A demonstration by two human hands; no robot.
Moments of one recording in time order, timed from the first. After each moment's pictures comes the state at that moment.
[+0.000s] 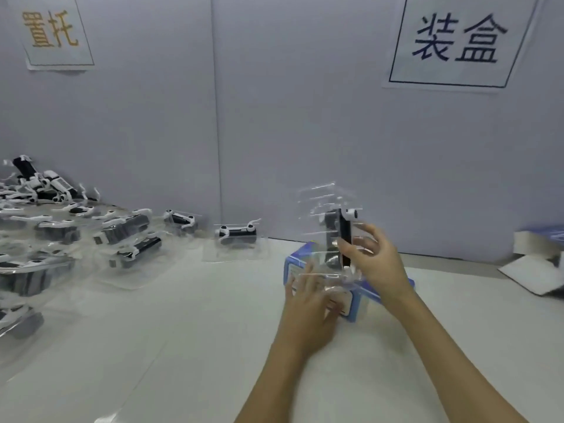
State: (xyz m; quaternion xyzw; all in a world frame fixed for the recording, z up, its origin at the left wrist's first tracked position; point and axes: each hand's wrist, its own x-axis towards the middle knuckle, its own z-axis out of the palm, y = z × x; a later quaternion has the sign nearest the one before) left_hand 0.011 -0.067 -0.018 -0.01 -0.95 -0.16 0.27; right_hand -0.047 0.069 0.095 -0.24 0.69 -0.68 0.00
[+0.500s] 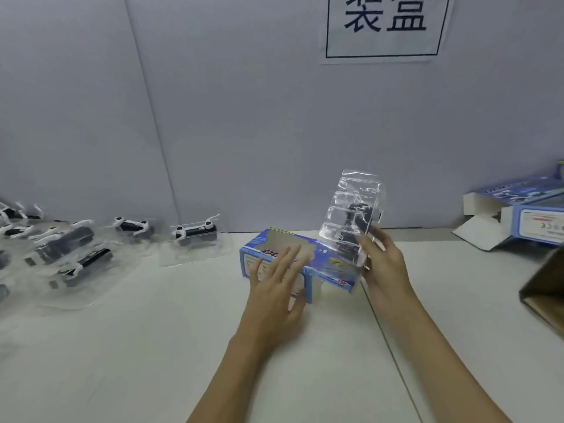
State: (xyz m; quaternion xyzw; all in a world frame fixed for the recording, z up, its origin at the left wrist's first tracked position) left_hand 0.004 -0.058 -0.017 -0.10 -0.92 -0.13 0.35; right_hand -0.081 0.144 0.044 -0.06 0.52 -0.85 0.00
